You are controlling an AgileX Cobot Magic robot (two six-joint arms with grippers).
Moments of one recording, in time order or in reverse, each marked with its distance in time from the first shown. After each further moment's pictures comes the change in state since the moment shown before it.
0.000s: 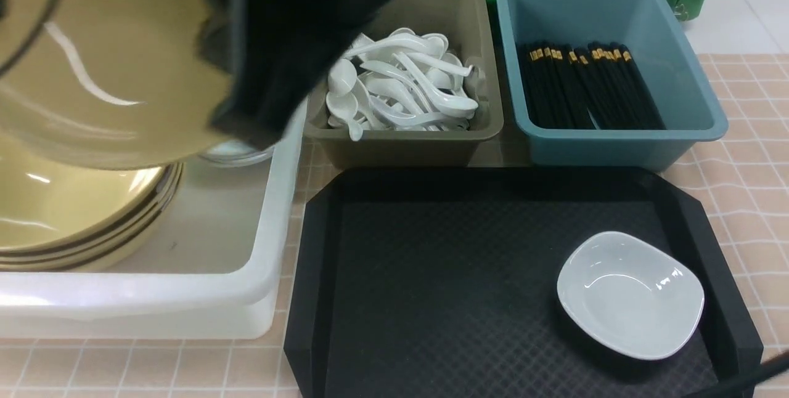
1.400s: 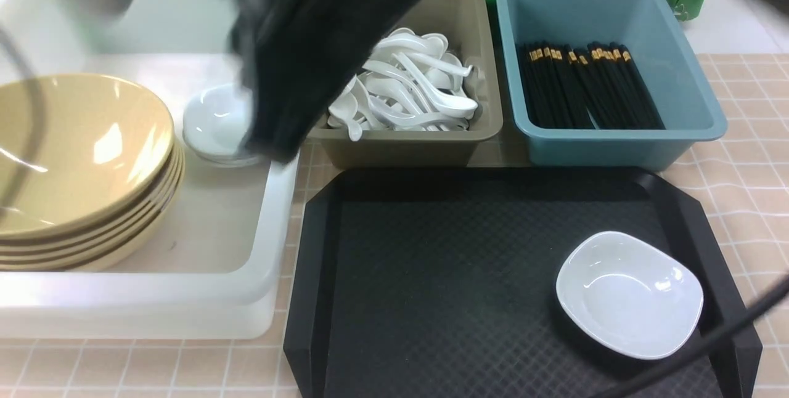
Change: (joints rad) right arm -0.054 -0.011 0.011 -0.150 0.081 0.076; left arm -0.339 -0.405 0.403 0.631 -0.368 -0.432
